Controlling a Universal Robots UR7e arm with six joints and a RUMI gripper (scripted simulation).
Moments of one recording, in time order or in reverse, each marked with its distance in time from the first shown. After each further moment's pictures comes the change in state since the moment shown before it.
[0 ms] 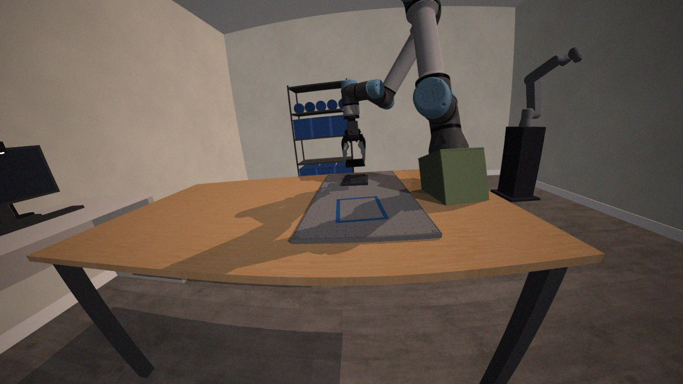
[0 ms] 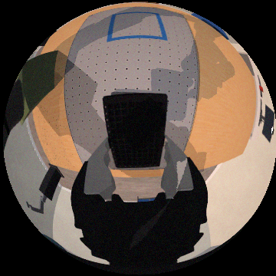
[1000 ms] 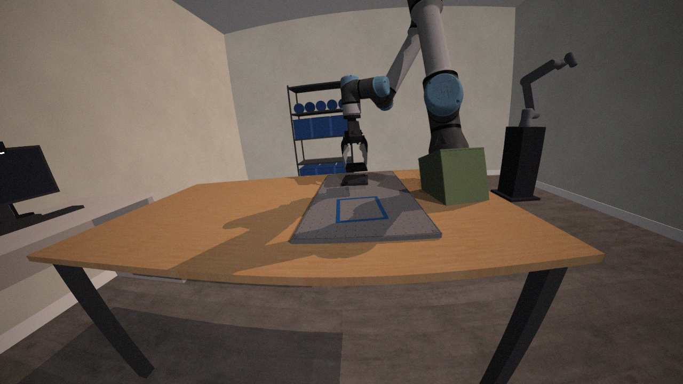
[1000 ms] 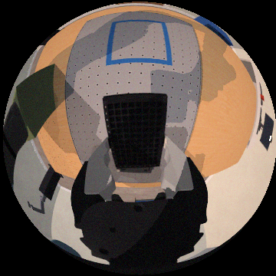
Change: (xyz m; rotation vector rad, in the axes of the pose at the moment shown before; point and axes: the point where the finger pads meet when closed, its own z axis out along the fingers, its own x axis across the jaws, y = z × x) arm 0.000 -0.086 0.003 0.002 0.000 -0.030
